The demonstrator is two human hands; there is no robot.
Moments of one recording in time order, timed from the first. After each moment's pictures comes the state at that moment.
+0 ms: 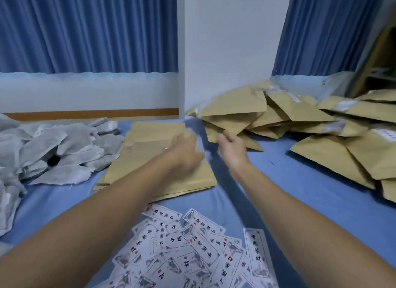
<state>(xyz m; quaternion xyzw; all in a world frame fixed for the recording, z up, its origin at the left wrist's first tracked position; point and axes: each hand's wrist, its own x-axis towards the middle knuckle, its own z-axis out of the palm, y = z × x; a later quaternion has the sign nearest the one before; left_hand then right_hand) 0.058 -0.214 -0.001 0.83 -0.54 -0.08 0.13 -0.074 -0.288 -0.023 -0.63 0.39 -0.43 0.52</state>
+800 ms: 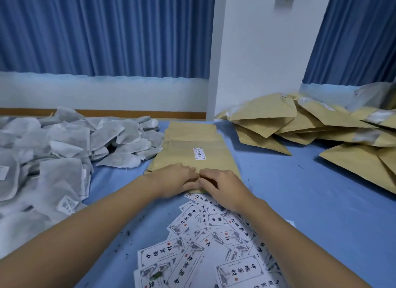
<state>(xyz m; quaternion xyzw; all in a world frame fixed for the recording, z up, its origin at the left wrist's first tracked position) 0.114 -0.064 -0.031 0.69 -0.73 -0.01 0.01 -0.058 -0.172 -0.059 -0.94 0.18 -0.19 0.21</state>
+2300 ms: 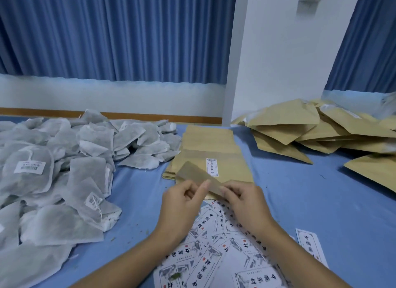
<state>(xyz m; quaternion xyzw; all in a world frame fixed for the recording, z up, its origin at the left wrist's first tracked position) 0.048 0.006 -0.062 0.67 -0.40 -0.07 0.62 -0.075 -0.130 -0.063 -0.85 0.24 -0.32 0.35</state>
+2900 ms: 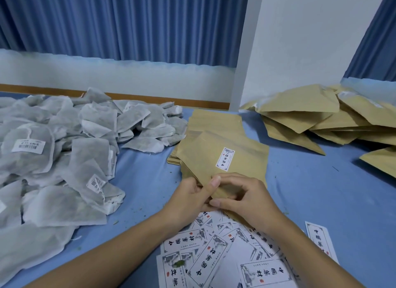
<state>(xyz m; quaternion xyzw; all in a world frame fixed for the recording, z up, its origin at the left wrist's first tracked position) 0.052 0.003 -0.072 0.55 -0.35 -0.39 0.65 -0.076 -0.124 -0.063 -0.85 0.13 -0.26 0.45</state>
